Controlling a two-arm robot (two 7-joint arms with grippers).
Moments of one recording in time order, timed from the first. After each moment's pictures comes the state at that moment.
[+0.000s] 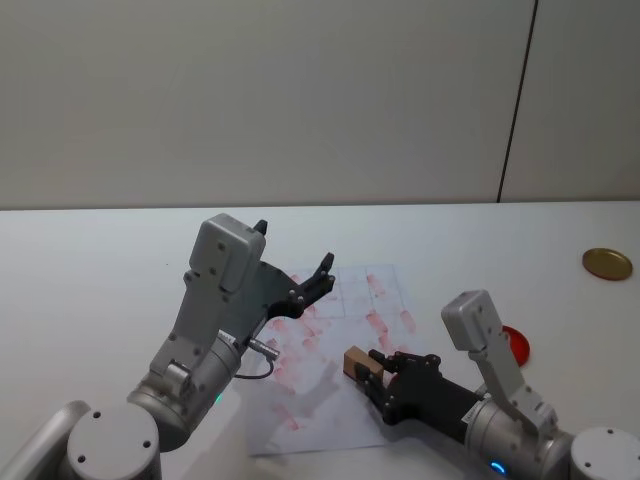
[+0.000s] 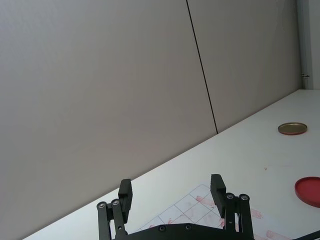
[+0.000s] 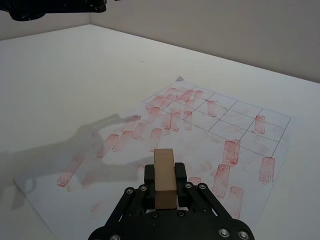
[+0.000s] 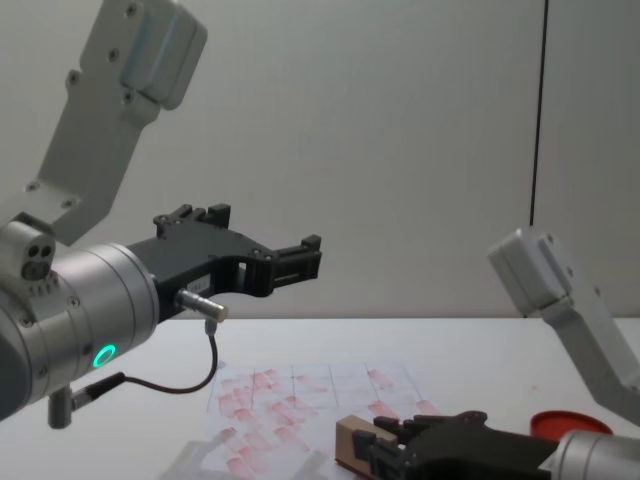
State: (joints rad) left arm -0.24 0.38 0.45 -1.63 -0.20 0.01 -0.01; right arm 0.24 0.17 -0.38 -1.29 0.14 0.06 0.50
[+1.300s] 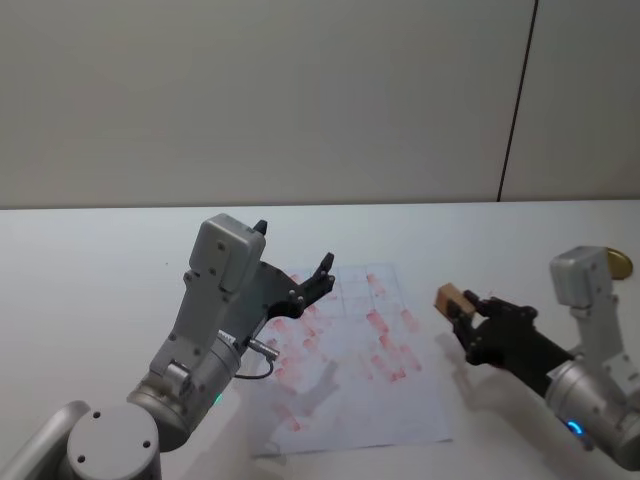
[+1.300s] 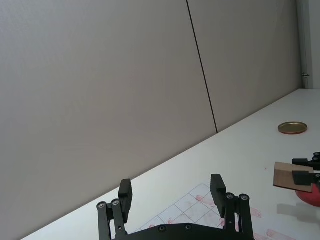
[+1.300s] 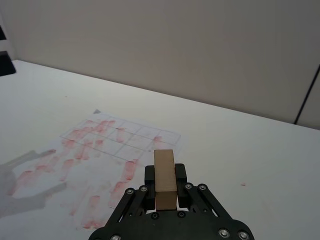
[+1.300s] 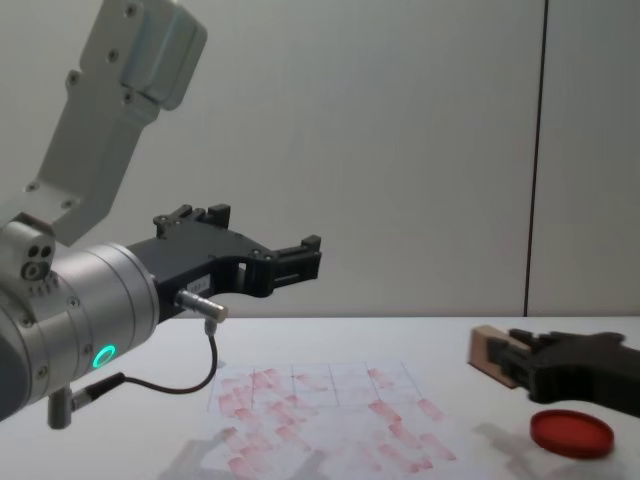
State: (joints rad) left arm -0.24 0.38 0.45 -1.63 -0.20 0.01 -0.01; right arm 0.20 0.26 -0.28 -1.41 0.24 0.04 0.34
